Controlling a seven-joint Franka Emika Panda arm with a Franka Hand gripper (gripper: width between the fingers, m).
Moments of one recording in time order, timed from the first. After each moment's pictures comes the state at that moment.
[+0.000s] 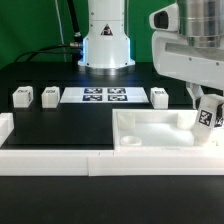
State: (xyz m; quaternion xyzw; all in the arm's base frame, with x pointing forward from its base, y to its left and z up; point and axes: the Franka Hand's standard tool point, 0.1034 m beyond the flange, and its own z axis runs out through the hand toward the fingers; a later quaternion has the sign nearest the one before) arm 0.626 0.123 0.074 -0.84 0.54 0.05 0.06
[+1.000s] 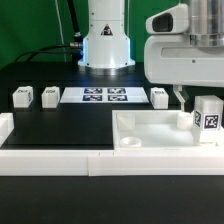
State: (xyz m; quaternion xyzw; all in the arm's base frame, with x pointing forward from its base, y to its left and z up) arm 0.626 0.126 0.073 -0.96 0.26 0.01 0.06
